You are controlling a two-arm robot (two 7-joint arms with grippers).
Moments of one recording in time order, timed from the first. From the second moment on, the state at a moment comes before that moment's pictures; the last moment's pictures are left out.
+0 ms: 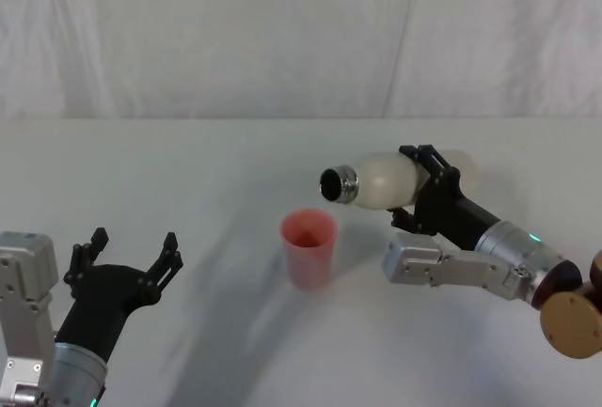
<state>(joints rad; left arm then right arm) 0.27 0.24 0.04 -1.85 -0.25 -0.02 -0.02 0.45 0.34 -0.59 -1.23 -0.71 -0.27 0.04</state>
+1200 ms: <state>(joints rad) 0.27 0.24 0.04 -1.85 -0.25 -0.02 -0.02 0.51 0.35 -0.65 -1.20 -0.81 -0.26 -0.02</state>
